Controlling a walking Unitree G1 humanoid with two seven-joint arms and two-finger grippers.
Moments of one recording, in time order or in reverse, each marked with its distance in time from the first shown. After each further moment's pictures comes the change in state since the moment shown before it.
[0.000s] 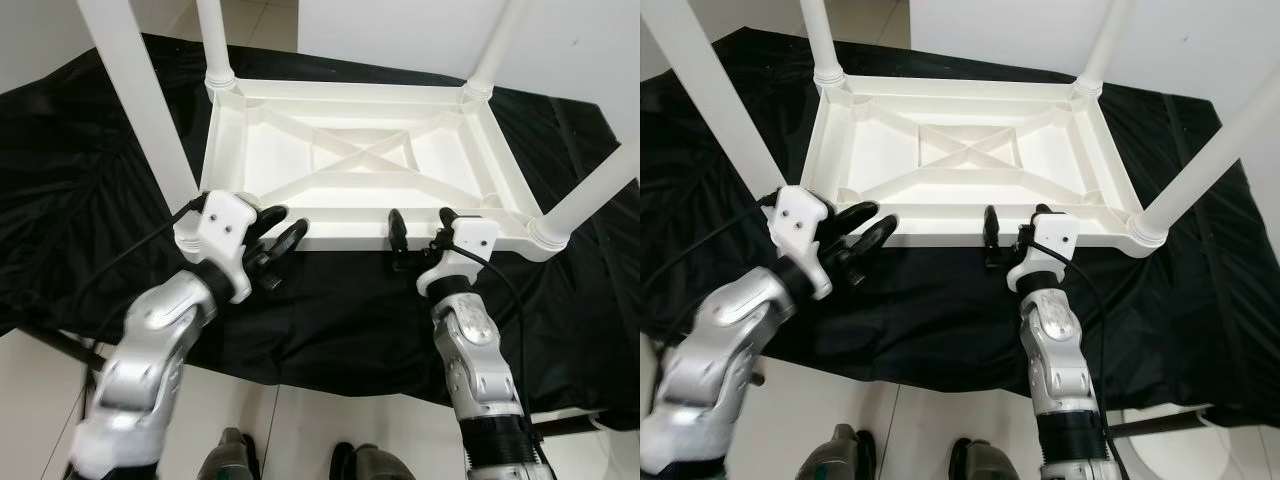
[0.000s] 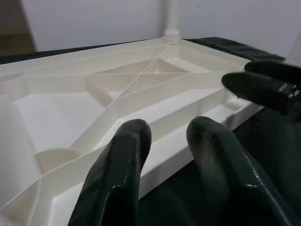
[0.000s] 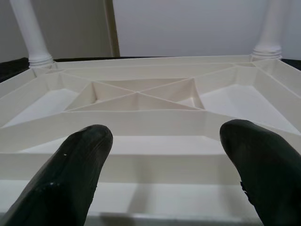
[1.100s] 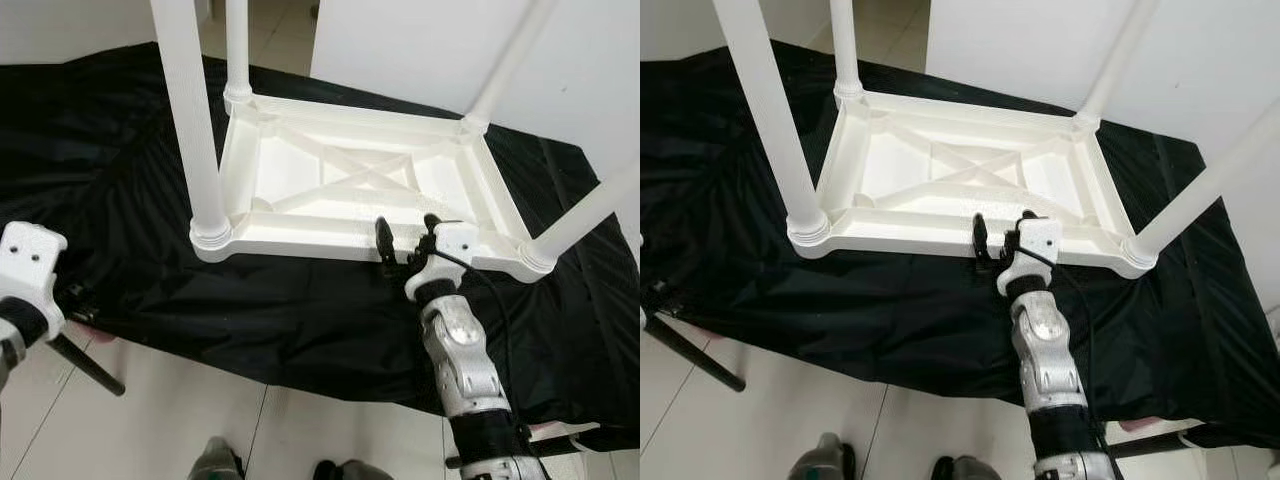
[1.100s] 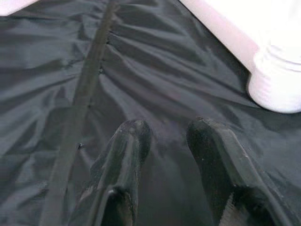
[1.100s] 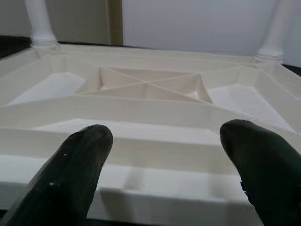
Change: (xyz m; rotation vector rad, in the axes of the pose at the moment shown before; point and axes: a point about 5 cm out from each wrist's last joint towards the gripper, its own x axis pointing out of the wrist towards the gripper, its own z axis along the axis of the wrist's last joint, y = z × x) left arm -0.106 0.121 -0.022 0.144 0.368 0.435; right arm -0.010 0.002 -0.027 -0.044 0.103 -0.078
